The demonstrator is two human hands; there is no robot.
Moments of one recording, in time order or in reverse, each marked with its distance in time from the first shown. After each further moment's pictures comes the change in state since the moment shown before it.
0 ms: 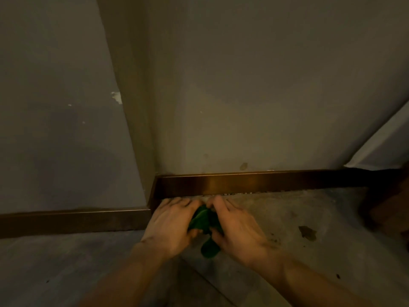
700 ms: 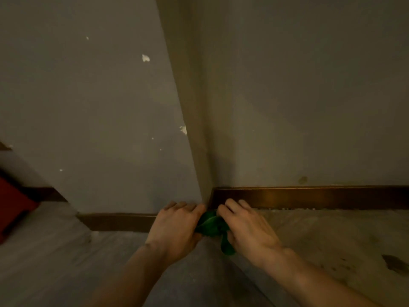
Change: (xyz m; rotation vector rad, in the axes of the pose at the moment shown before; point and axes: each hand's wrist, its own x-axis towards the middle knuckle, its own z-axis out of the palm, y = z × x) left_hand -0.058 -0.043 -0.099 0.319 -0.045 -0.145; right_hand 0.052 -0.069 0.007 -0.100 -0.040 -0.217
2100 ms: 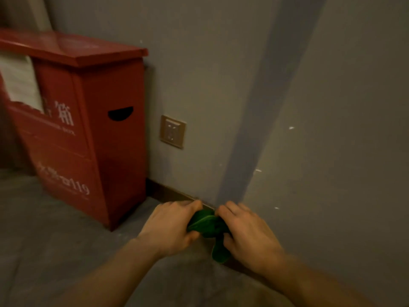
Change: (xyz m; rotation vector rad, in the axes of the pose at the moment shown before) left_hand -0.221 -0.456 -0.029 -0.338 0.268 -0.188; right_hand 0.277 -0.421 0.055 -0.154 -0.037 -0.333
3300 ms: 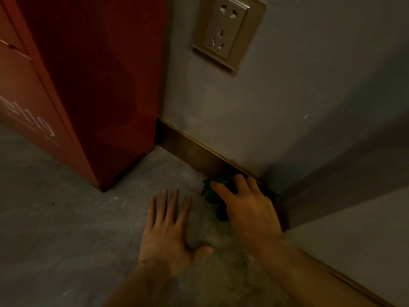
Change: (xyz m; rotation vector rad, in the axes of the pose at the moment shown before) left_hand -0.047 -0.124 0.222 0.009 -0.139 -0.453; right_hand 0.110 0.016 0.188 -0.241 -0.158 0.126
